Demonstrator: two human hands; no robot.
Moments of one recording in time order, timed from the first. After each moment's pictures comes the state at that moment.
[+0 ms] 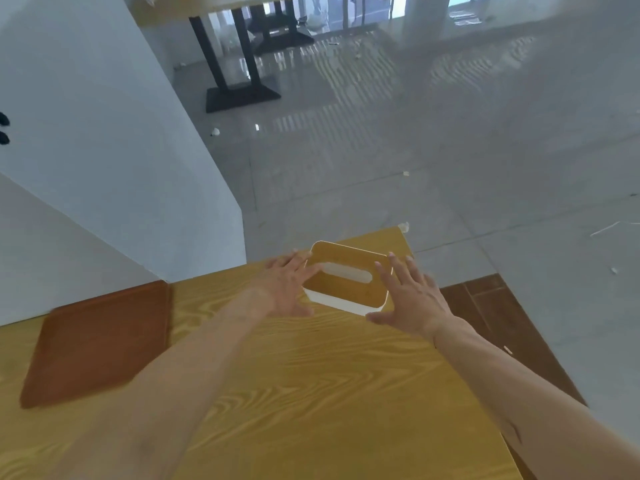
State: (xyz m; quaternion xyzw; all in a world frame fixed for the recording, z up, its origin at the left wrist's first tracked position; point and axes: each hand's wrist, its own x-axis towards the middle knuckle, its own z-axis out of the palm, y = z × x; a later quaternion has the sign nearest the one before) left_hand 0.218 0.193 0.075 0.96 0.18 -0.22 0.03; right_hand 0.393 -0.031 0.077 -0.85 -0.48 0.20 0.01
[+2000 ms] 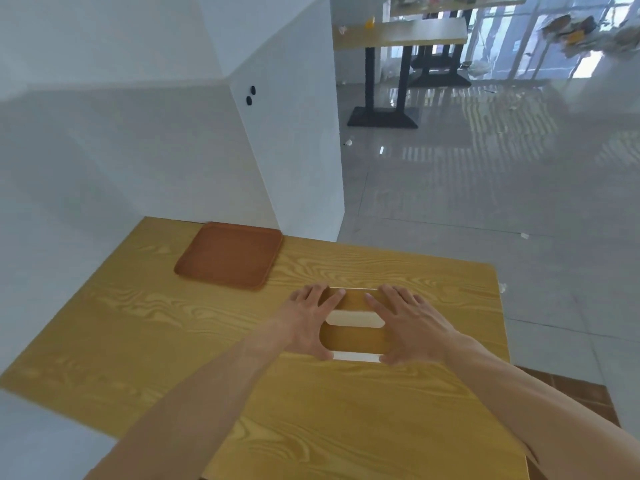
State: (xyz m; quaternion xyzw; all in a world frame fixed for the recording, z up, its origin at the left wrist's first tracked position) left_hand 0.059 0.065 0.124 0.90 0.38 -0.18 0.08; right_hand 0.300 -0.019 0.105 -0.61 -0.79 0.10 -0.05
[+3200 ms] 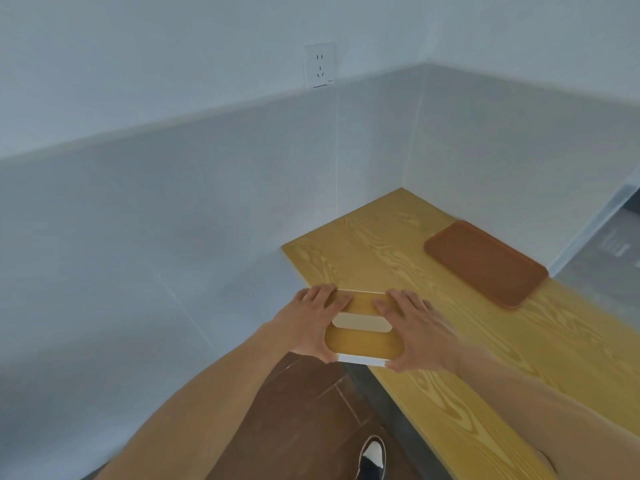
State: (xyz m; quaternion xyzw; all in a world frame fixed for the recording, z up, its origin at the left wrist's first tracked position) left_hand -0.438 -0.109 0.142 0.76 0.64 -0.05 0.07; right_hand -0.193 -0.021 0.147 -0.32 -0.94 0.05 -0.07
